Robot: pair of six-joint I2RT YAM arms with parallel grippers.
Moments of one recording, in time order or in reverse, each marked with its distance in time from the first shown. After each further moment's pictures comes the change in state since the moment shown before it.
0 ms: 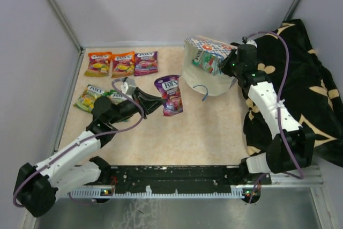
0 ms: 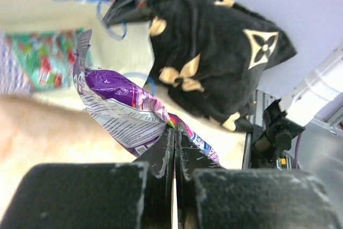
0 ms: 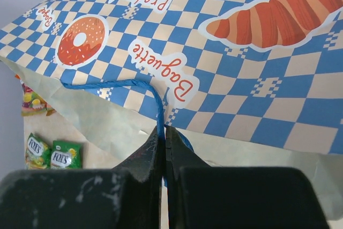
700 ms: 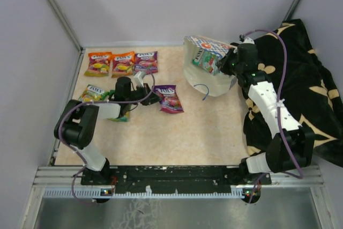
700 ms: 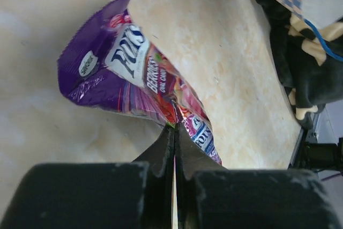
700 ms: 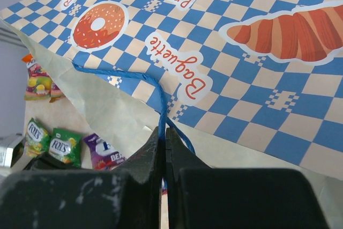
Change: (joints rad) left arm 0.308 0.678 0.085 -0.074 0.097 -0.151; right arm -0.003 0.011 0.001 0.042 -0.080 -0.069
